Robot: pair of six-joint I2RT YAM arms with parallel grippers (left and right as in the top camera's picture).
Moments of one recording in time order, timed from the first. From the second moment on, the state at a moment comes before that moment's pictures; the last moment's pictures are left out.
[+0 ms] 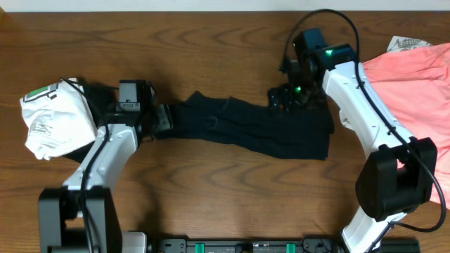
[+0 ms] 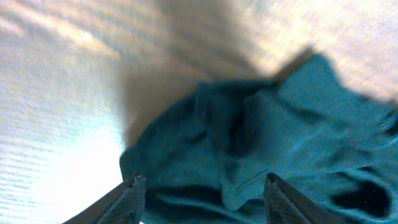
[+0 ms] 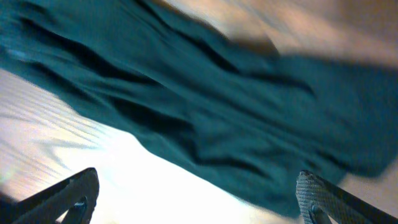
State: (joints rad) left arm -0.02 1.55 0.88 -0.41 0.13 -0.31; right arm 0.26 1.89 1.60 -1.22 -0.19 0.08
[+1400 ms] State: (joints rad) left arm 0.04 1.78 0.89 -0.19 0.23 -0.31; right arm 0.23 1.89 1.39 -1.11 -0.12 0.18
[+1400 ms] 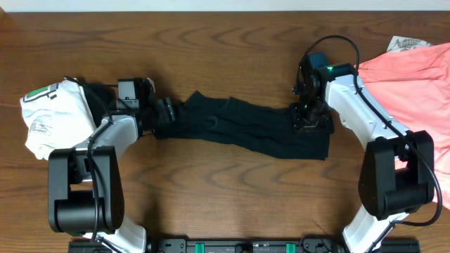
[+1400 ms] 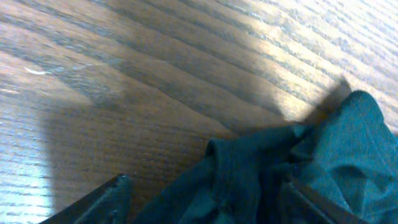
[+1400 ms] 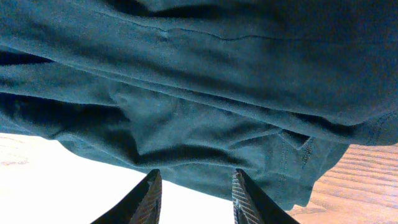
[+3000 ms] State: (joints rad) left arm 0.18 1.49 0.89 -0.32 0.31 -0.31; right arm 0.12 1.83 1.39 -1.11 -0.12 0.18
